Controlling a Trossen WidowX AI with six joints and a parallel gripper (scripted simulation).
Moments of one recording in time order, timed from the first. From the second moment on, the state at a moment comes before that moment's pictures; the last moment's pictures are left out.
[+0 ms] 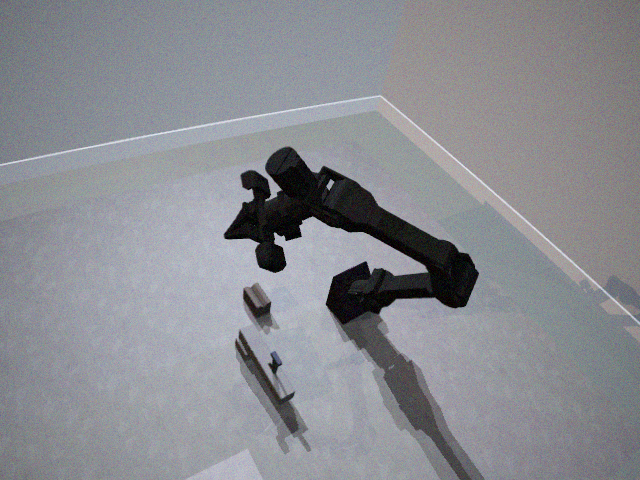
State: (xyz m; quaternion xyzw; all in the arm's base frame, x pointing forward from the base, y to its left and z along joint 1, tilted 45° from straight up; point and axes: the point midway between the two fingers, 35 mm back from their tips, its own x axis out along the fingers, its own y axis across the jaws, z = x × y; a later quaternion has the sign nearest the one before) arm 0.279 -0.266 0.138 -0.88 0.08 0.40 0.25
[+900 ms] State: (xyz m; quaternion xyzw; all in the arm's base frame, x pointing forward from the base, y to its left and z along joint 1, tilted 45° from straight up) arm 0.290 -0.024 0.112 -0.66 -0.24 0.65 0.29
